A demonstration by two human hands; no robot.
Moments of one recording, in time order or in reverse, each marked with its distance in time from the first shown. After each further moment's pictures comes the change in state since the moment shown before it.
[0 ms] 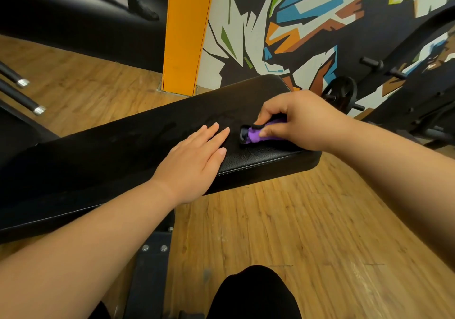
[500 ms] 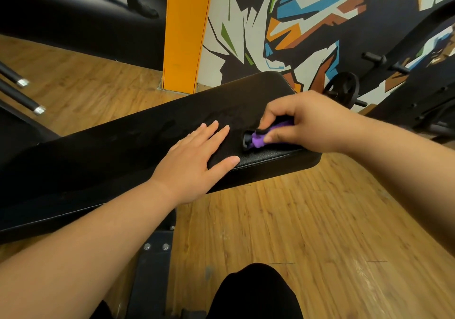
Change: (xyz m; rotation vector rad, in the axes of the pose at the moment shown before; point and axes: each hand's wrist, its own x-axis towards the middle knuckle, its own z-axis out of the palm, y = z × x) left_hand 0.000 0.003 -0.002 0.035 -0.034 -0.024; right_hand -0.009 0.007 -0.004 0.022 -0.059 -0.022
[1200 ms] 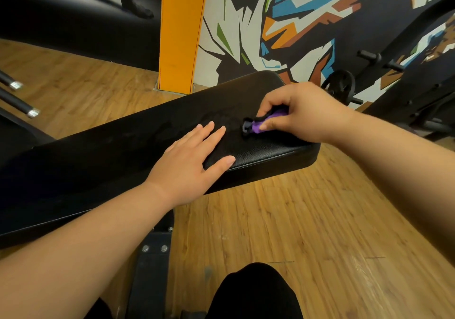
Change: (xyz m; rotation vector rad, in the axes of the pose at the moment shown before) left_hand 0.002 -0.002 0.001 -0.008 0.008 -0.003; right_hand 0.010 0.005 -0.002 0.014 0.101 0.052
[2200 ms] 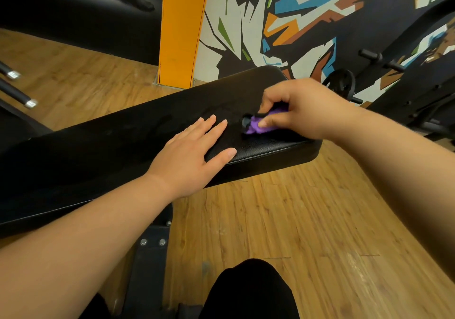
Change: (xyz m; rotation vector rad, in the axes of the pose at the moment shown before) left_hand -0.001 0.001 -0.001 0.005 -0.002 -0.006; right_hand 0.000 -0.006 0.004 -0.062 -0.010 -0.069
